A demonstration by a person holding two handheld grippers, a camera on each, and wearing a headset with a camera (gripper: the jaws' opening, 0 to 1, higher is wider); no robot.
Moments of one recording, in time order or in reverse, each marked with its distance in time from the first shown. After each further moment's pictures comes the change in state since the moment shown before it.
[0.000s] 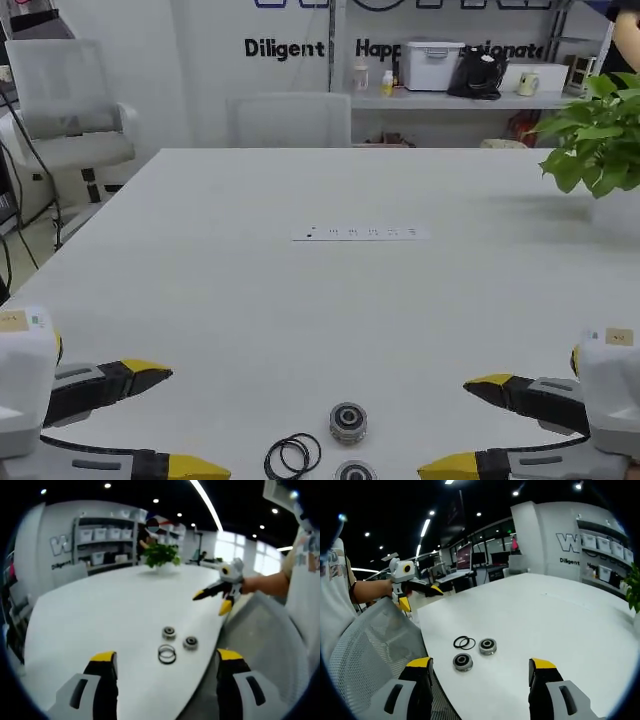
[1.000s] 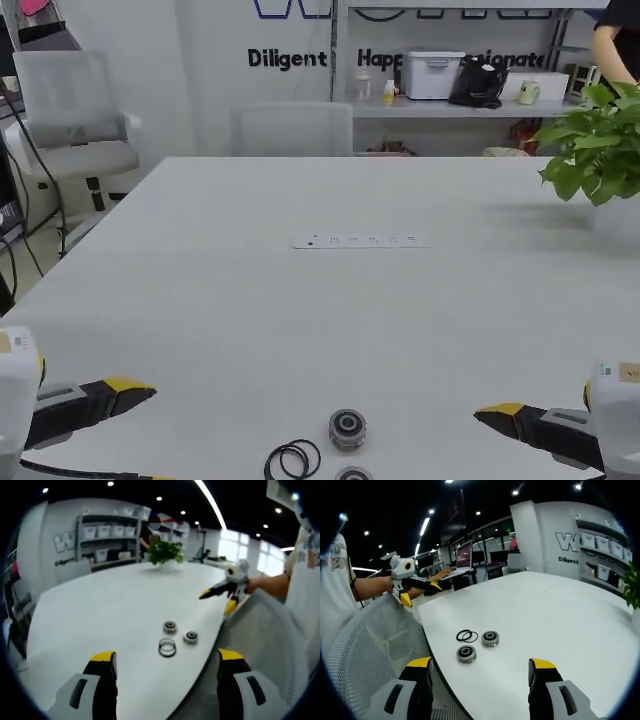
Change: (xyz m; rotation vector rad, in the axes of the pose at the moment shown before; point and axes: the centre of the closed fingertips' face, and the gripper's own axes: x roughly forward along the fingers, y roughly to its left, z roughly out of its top) left arm -0.010 0.000 -0.008 -0.017 0.022 0.029; right arm -0.010 0.007 -0.014 0.004 0.008 -0.014
